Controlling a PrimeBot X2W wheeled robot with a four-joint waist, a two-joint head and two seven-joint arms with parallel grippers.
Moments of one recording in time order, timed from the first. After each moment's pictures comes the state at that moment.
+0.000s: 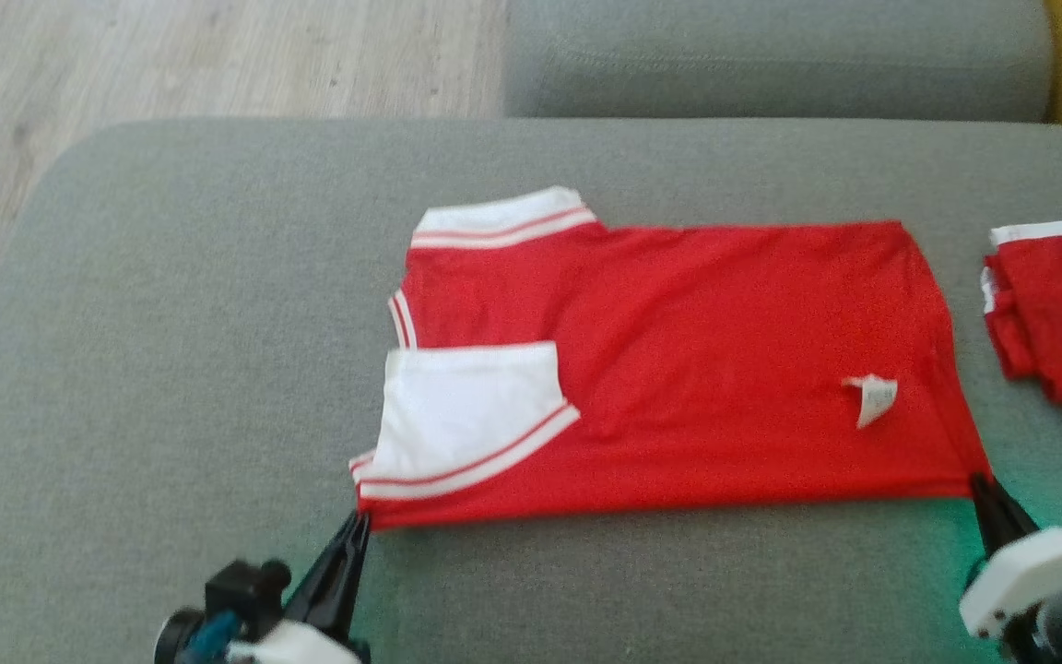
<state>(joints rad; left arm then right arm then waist) -0.12 0.27 -0.58 0.47 -0.54 -0.04 -0.21 -0.06 -0.27 -0.02 0.52 0.42 0.13 0.06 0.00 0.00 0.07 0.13</state>
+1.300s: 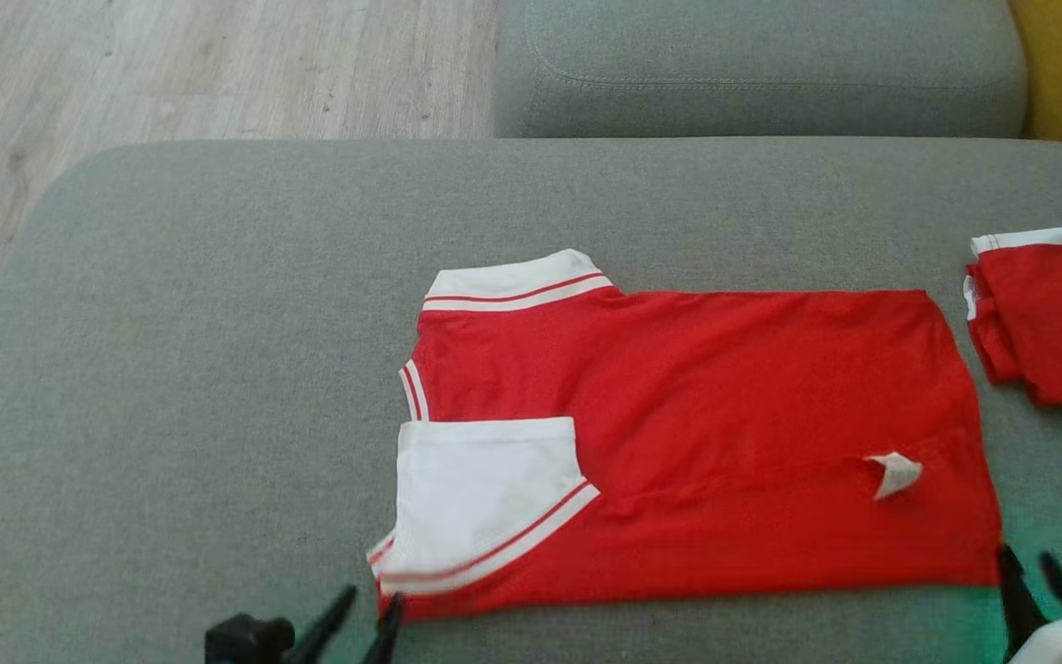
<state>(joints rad) 0.10 0.38 -0.61 0.15 -0.65 0.03 0.01 0.20 -0.18 -0.19 0.26 0.37 0.13 0.18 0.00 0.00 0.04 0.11</state>
